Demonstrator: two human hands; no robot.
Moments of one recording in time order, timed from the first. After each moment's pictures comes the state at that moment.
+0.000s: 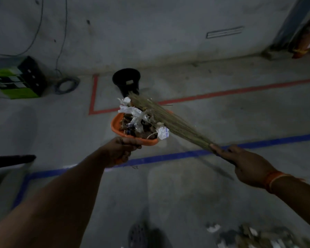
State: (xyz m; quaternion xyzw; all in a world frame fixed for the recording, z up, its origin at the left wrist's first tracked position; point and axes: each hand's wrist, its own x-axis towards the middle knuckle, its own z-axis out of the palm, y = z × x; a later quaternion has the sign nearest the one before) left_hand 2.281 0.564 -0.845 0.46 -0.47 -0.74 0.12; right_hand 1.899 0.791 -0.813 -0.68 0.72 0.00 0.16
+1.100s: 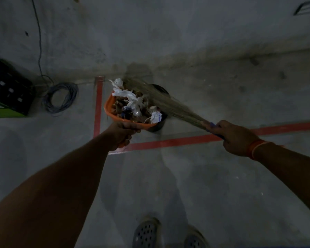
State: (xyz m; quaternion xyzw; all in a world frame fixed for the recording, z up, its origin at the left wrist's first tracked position) left_hand 2.213 -0.109 -0.953 0.60 -0.48 -0.64 0.09; right_hand 1.836 0.041 -0.963 -0.71 0.67 0.00 0.24
